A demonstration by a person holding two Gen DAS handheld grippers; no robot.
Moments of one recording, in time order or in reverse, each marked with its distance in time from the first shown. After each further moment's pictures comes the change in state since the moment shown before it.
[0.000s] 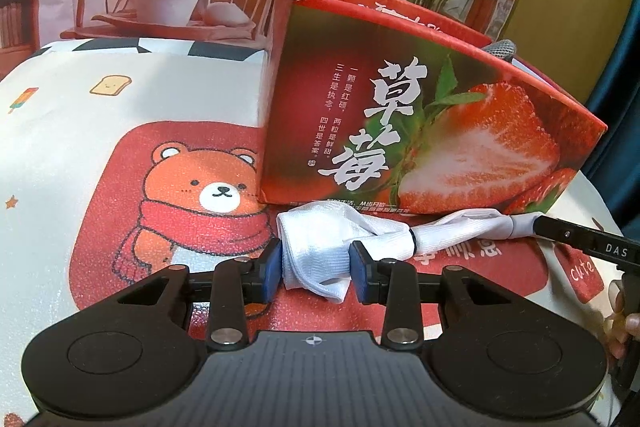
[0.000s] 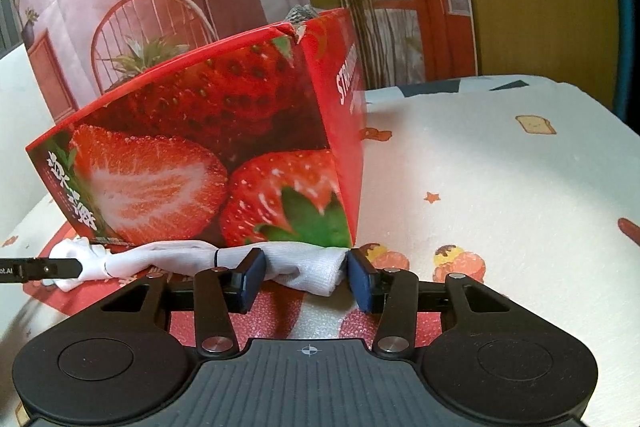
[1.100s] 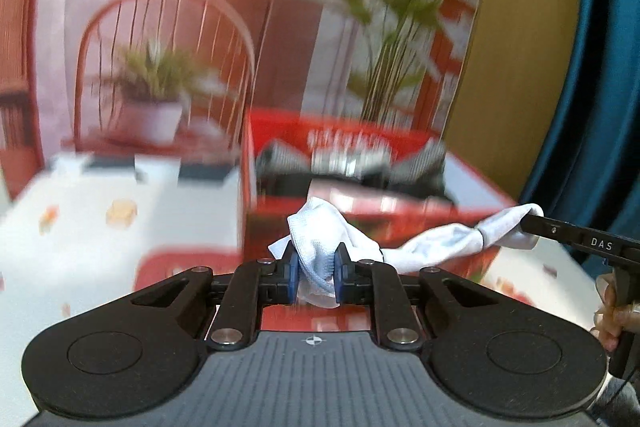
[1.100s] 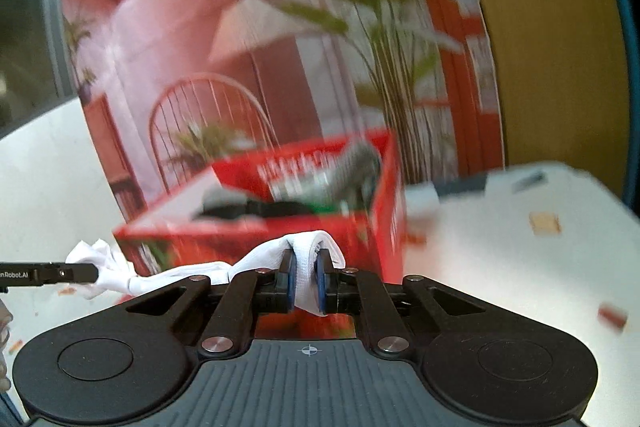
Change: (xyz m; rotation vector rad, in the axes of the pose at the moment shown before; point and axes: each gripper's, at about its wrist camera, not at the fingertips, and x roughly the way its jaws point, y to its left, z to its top) left arm -0.105 -0.034 0.045 0.115 -0.265 -0.029; right arm -0.085 0.021 0.047 -0.051 -0.233 0.127
